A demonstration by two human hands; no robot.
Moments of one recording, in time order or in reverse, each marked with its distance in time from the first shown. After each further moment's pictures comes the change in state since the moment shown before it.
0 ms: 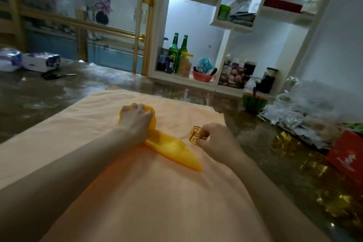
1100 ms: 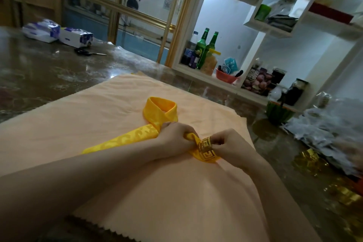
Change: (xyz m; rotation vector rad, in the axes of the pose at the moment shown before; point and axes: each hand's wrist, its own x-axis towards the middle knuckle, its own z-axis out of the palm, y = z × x) left_hand -0.022 0.028 0.042 -0.931 0.084 0.071; right_hand 0.004 -0.019 0.014 0.302 -0.325 -0.046
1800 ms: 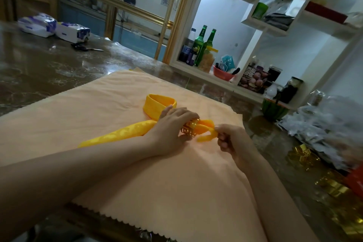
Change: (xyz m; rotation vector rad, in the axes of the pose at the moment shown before) left_hand -0.009 -0.008 -0.005 0.231 0.140 0.304; right_hand -0.008 0.000 -0.002 0.705 0.180 0.248
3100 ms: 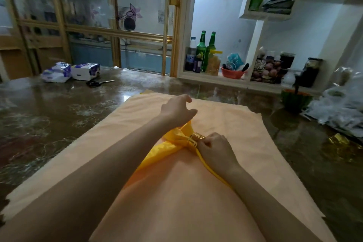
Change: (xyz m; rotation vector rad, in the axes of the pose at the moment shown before) left_hand 0.074 -0.012 -0.061 0.025 -0.082 -0.417; right_hand 0.031 0.018 0.071 -0.638 0.116 -0.407
